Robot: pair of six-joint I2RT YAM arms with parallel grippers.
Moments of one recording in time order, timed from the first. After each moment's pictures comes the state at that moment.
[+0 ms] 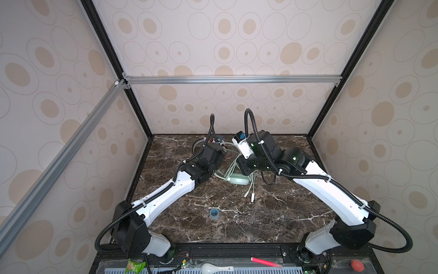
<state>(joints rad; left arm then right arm) -0.69 1.41 1.22 -0.37 -0.54 0.04 0.87 1.51 1.80 -1.00 0.12 0.14</state>
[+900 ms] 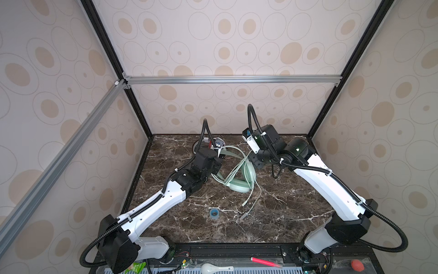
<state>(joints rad) -0.70 1.27 1.11 -0.29 -0.41 0.12 0.76 1.57 1.90 -1.19 0.36 -0.08</state>
